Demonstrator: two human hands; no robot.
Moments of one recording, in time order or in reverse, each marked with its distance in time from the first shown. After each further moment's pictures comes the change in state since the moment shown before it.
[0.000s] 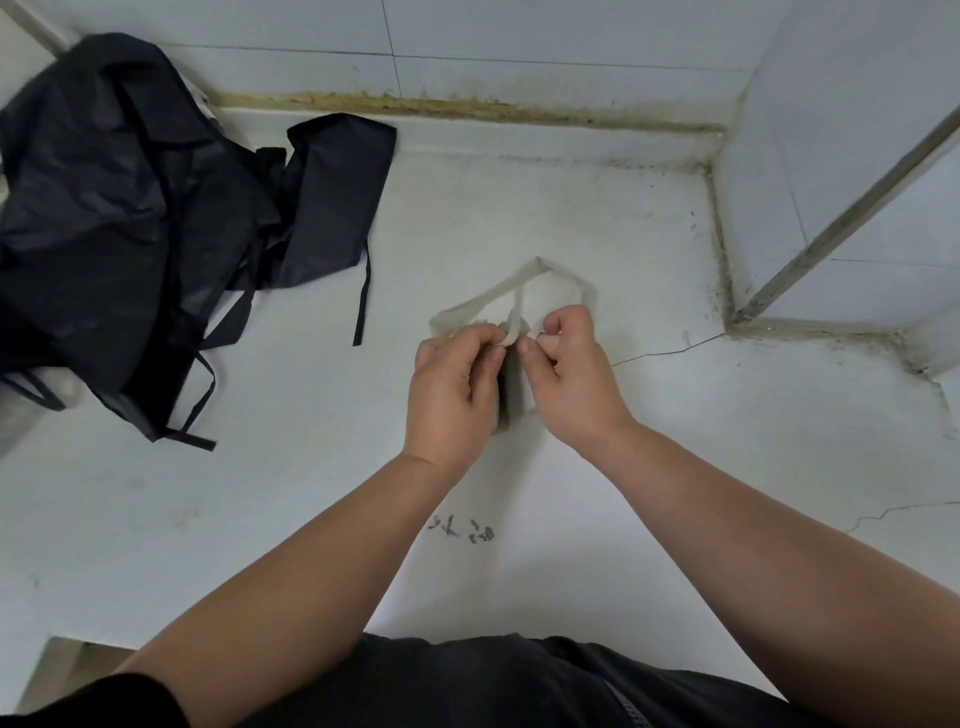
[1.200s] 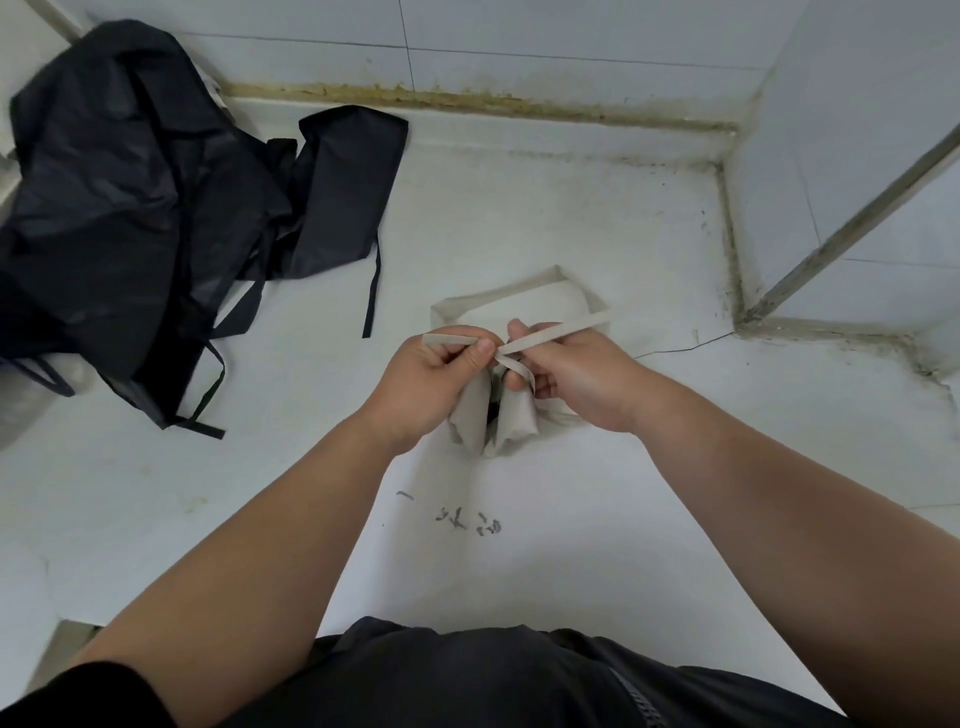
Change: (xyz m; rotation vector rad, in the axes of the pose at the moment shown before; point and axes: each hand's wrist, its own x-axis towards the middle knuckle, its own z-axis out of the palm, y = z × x) left_hand 0.021 -0.025 -0.031 -0.394 -0.369 -0.197; right_hand 0.012 -0.020 -0.016 0.334 -0.477 0.344
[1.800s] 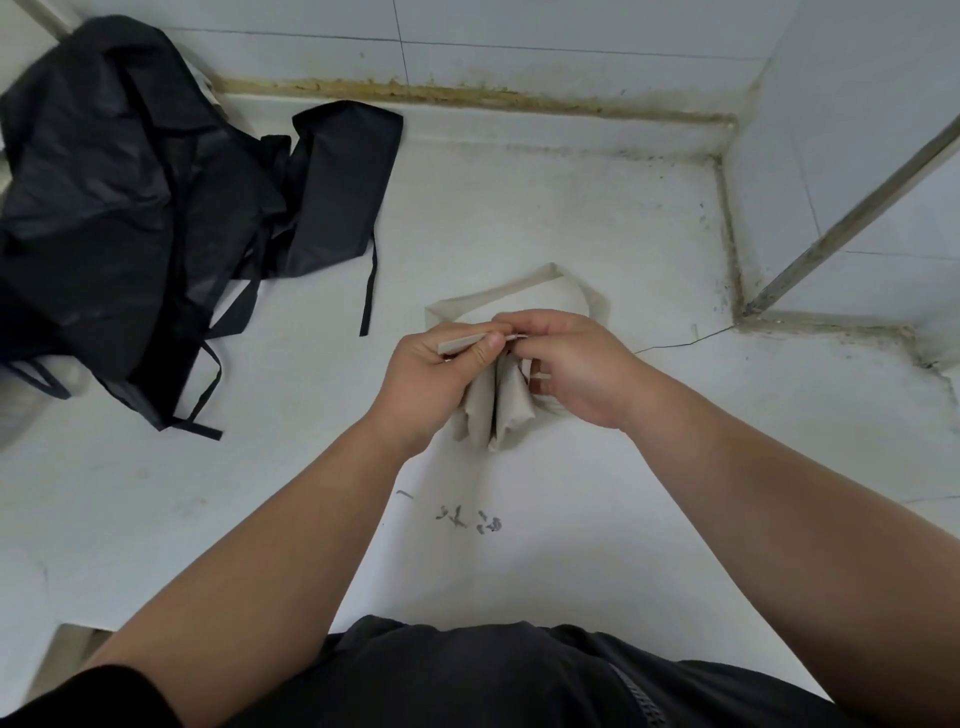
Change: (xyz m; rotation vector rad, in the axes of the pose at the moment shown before) left_hand -0.004 0.007 0.013 -0.222 0.142 -0.054; right_hand 0.003 -0.004 0.006 0.217 0.073 0.053
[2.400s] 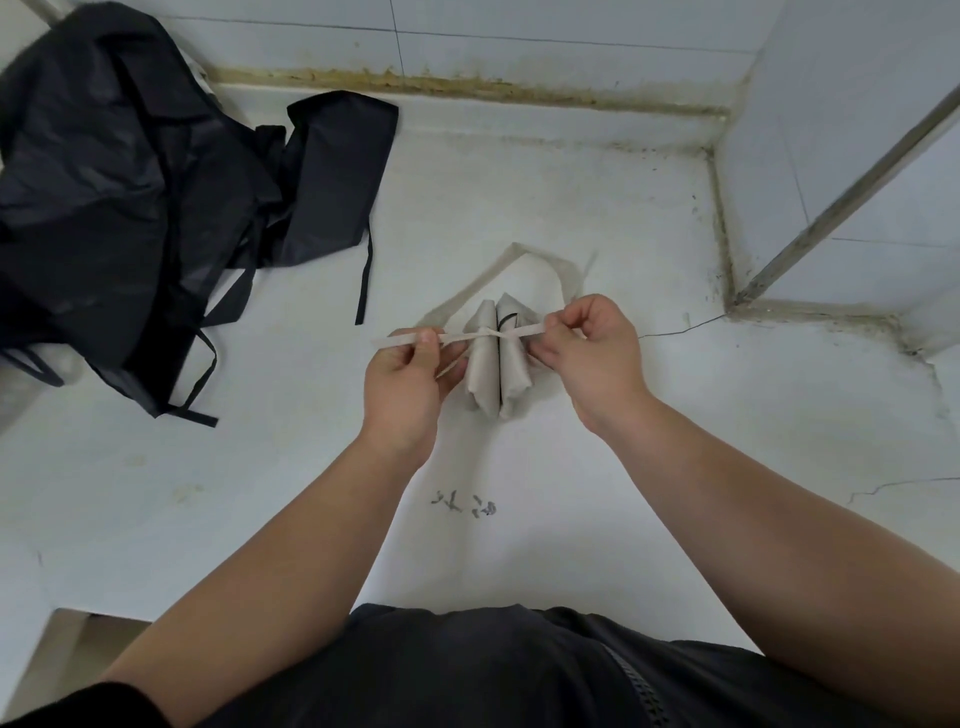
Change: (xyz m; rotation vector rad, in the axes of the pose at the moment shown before) left_hand -0.011 -0.017 0.002 -0.305 0.334 -0.178; right_hand 0.000 0.030 -0.002 0.121 0.526 -0.246
